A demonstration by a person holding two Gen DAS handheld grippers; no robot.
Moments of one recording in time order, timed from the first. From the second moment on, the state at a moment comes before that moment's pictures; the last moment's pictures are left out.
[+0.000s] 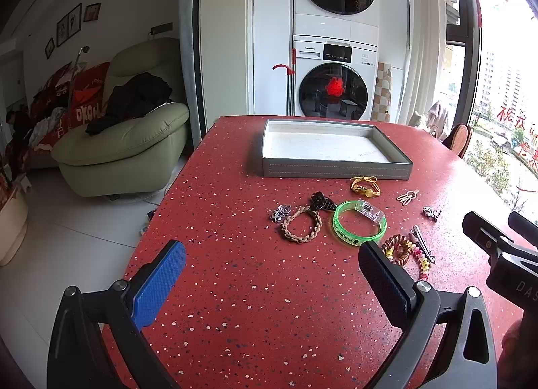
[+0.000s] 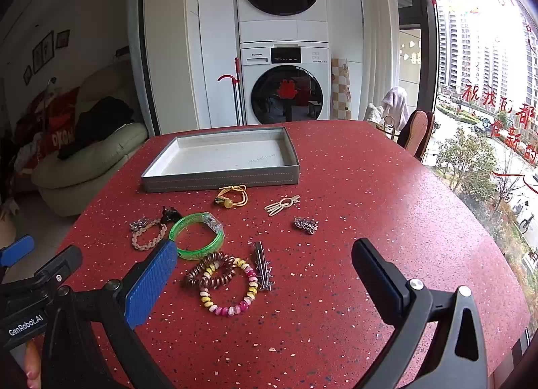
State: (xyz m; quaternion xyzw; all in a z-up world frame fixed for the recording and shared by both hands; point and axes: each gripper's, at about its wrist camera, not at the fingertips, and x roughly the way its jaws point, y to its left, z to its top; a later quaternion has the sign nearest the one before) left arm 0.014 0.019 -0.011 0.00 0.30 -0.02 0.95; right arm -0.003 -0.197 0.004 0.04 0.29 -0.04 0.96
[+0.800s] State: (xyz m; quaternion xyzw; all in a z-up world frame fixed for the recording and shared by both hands) left arm 0.015 0.018 -0.012 0.00 0.31 -0.01 0.95; right arm -0.005 -0.198 0.005 0.04 0.29 -0.03 0.95
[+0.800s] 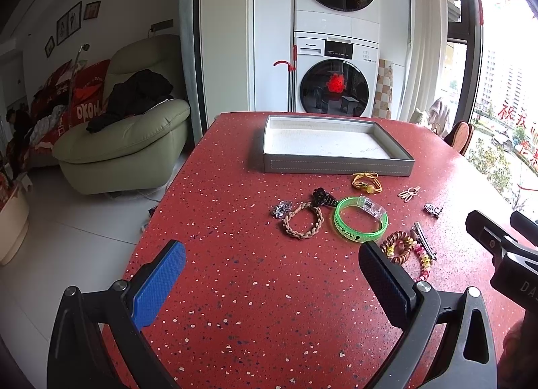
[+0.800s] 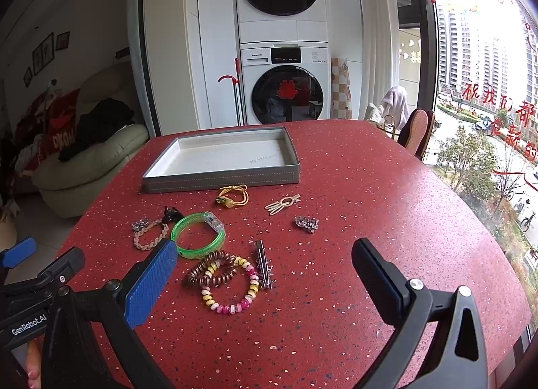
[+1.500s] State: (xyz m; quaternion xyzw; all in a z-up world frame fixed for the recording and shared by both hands) left arm 0.017 0.019 -0.014 0.00 0.32 -0.01 0.95; right arm -0.005 -0.200 0.002 0.04 0.30 -0.03 0.95
